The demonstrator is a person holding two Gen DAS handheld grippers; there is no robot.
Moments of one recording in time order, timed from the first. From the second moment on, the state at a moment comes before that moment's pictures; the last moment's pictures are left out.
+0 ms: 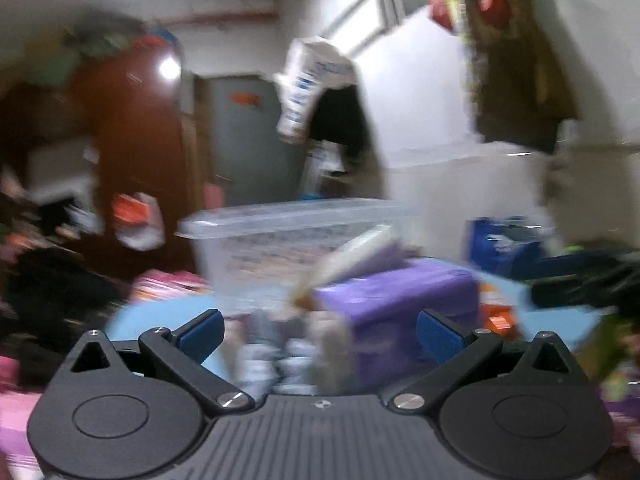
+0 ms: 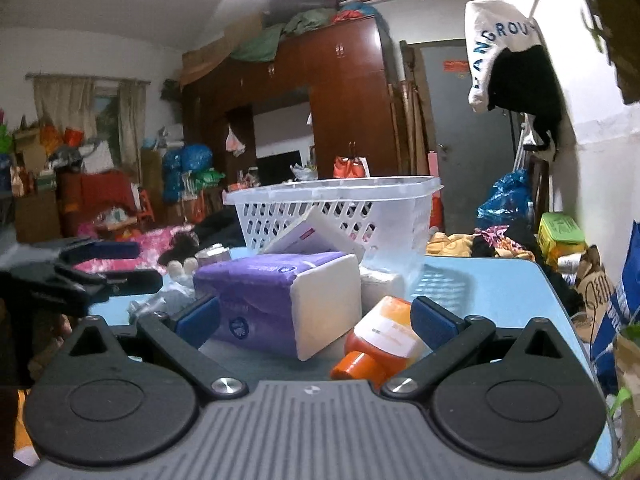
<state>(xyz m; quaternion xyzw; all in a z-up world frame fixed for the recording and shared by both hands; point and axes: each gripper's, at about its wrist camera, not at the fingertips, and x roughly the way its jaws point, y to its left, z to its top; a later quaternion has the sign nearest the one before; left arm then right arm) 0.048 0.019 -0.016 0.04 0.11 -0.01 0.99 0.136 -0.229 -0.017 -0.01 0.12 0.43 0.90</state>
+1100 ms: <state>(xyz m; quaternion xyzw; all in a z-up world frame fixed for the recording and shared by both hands) 0.101 0.029 -0.048 0.00 0.17 -0.12 0.98 0.158 -0.213 -0.025 -0.06 0.15 0.50 0.85</state>
